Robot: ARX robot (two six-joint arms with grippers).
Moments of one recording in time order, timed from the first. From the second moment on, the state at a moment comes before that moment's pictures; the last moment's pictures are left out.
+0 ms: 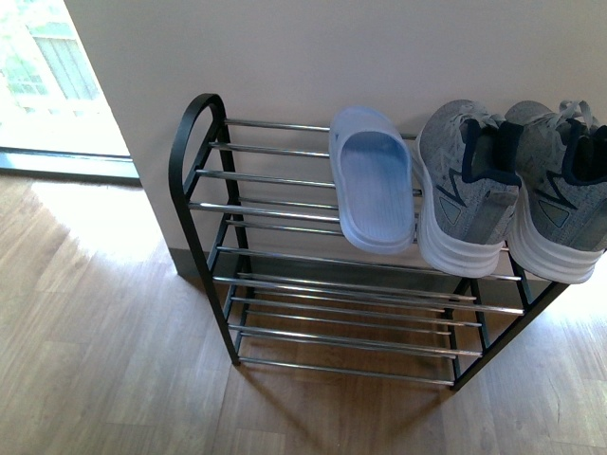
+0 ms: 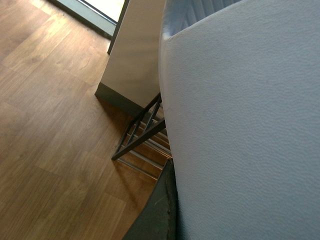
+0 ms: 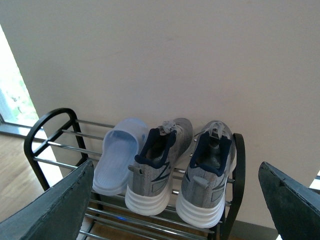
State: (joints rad) left arm -0.11 1.00 0.45 0.02 0.02 -0.56; right arm 0.00 0.00 0.02 0.00 0.00 -0.01
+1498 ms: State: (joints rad) left arm -0.28 2.33 1.66 -0.28 0.03 0.07; right arm 0.00 0.00 0.02 0.00 0.00 -0.01
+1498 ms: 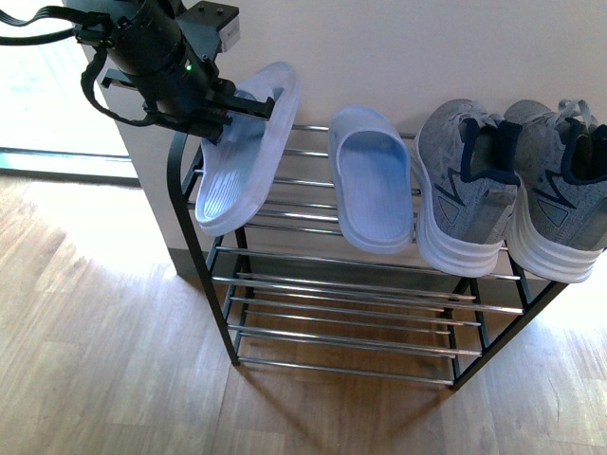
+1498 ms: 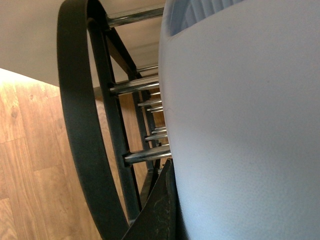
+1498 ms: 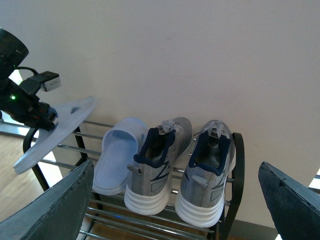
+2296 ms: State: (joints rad) left arm -0.30 2.40 1.73 -0.24 0.12 -0.04; right arm 0.00 0.00 0.02 0.00 0.00 -0.01
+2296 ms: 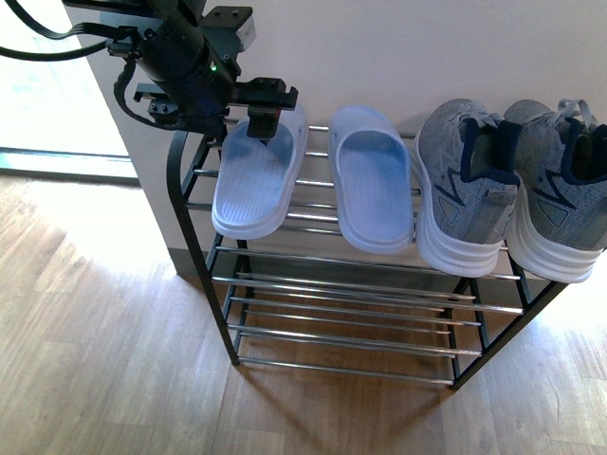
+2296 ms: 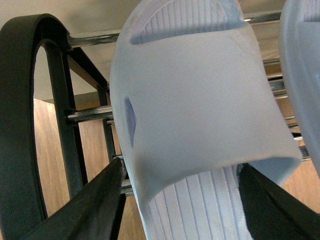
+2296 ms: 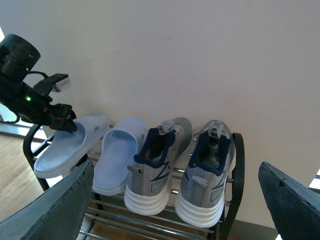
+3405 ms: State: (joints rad) left arm -0.09 1.36 0.53 0.84 -0.08 0.01; right arm 0.00 0.00 0.02 0.00 0.00 -0.01
